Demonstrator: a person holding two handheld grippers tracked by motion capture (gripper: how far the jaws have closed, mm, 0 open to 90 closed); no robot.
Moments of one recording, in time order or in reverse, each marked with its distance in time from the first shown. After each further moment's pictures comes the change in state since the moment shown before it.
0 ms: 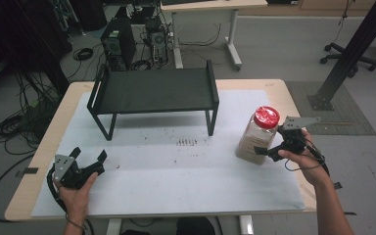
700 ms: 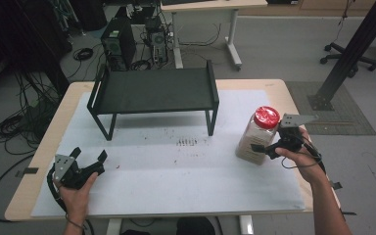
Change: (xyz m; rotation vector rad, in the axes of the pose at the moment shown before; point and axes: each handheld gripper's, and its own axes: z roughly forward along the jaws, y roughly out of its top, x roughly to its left) left arm 0.000 0.000 0.000 0.003 -0.001 0.000; right arm 0.002 0.009 0.006 -0.035 0.010 -0.014
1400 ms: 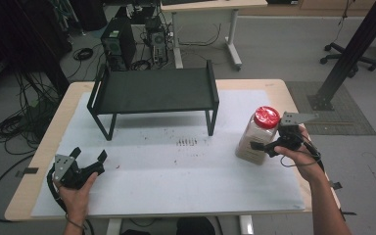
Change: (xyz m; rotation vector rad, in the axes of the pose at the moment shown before) left arm 0.000 0.000 0.000 0.001 0.001 -0.001; right arm -0.001 0.004 0.001 -0.027 -0.004 -0.002
